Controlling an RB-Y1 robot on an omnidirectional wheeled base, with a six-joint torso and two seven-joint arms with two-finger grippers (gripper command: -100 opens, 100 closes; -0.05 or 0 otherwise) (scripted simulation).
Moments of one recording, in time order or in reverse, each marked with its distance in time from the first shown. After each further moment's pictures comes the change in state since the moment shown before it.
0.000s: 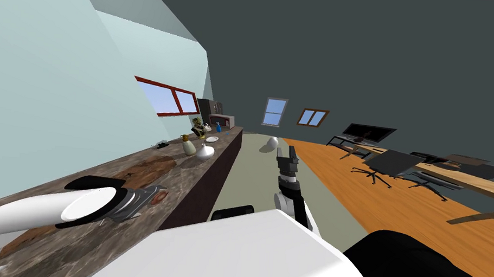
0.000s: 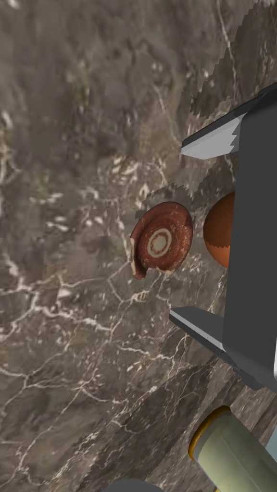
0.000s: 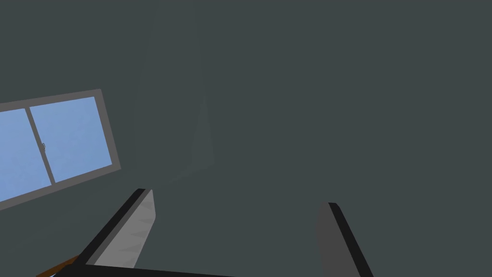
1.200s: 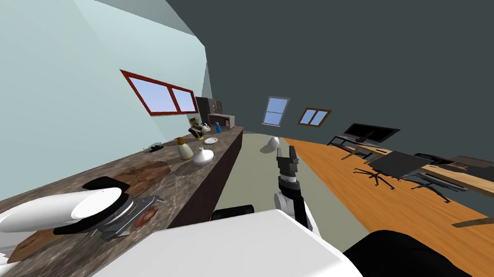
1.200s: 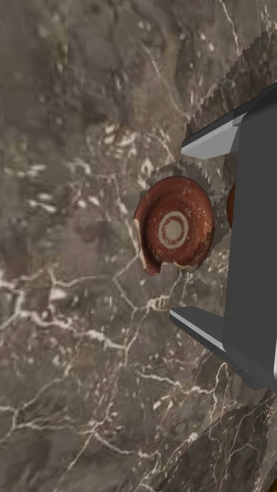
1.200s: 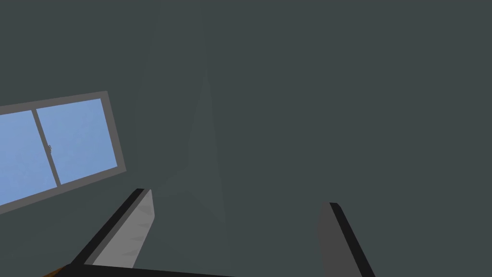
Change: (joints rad) left arm -0.007 0.007 -0.046 0.038 0.019 0.161 0.003; right arm 0.000 0.000 0.000 0.000 0.000 0.000 0.000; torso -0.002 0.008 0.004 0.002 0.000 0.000
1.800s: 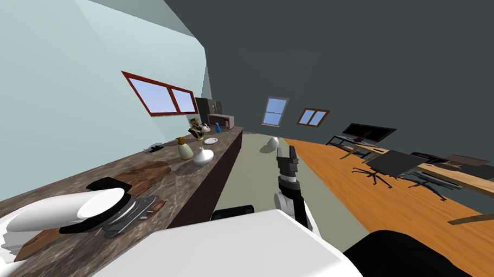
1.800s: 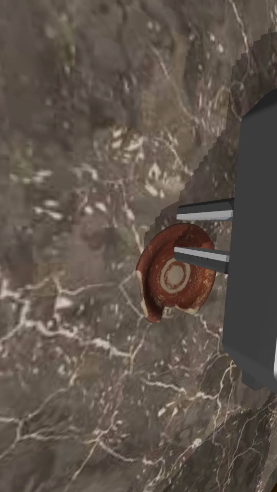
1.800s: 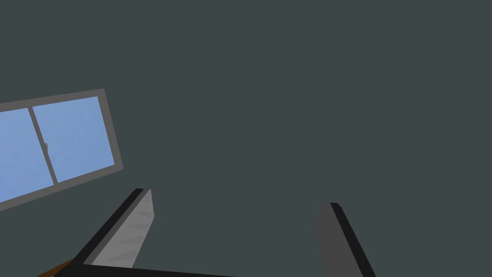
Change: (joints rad) left arm -0.005 -0.009 -0.017 0.020 -0.017 -0.024 -0.001; right arm 0.000 0.000 0.000 0.000 0.000 0.000 0.000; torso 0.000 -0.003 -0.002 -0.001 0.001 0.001
